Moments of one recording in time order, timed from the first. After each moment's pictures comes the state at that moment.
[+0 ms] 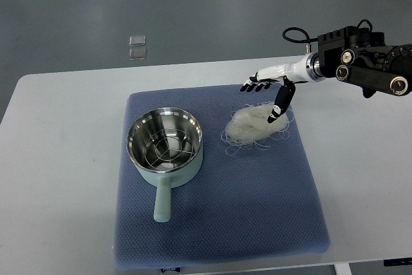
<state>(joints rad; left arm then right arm) 0.02 0.00 -0.05 -0.14 0.00 -0.01 0.15 1.37 -0.41 -0.30 0.95 -0.86 0.32 0.08</state>
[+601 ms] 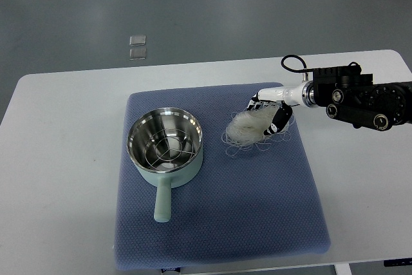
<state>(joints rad) 0.02 0.00 -0.05 -0.14 0.00 -0.01 0.15 1.24 -0.35 -0.30 0.90 -0.97 0.15 0.09</state>
